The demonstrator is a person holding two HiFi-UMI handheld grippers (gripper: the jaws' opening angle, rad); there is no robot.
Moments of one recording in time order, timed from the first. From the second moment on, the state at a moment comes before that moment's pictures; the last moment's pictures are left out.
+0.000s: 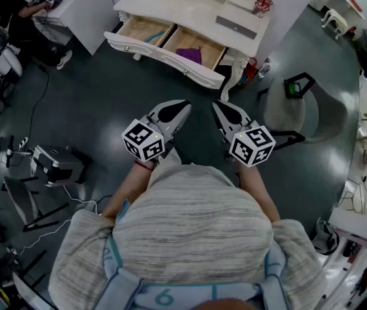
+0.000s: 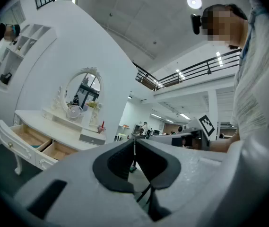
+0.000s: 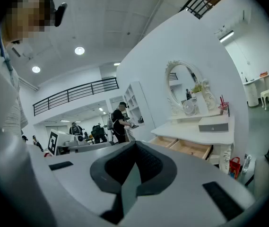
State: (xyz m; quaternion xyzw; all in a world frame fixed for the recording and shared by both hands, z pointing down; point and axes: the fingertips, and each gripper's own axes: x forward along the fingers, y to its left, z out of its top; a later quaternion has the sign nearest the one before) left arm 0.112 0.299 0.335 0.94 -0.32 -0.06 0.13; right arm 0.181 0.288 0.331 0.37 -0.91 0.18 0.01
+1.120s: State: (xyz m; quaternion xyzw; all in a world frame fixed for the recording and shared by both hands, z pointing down) left arm 0.098 0.263 0.339 0.93 -0.33 -0.06 0.15; right arm 0.172 0.264 0.330 0.36 -0.91 0.21 -0.01
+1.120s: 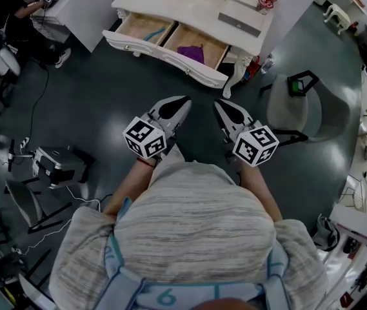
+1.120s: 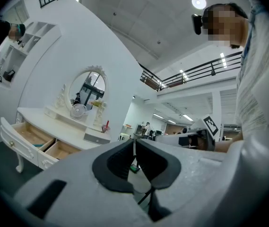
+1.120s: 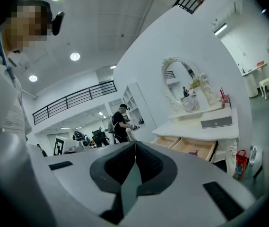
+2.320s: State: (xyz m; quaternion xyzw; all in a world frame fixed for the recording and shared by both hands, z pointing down) left arm -0.024 0.086 0.365 0.95 -0.27 -0.03 0.16; right arm 0.064 0.092 0.354 0.44 -0.87 0.22 -0.02
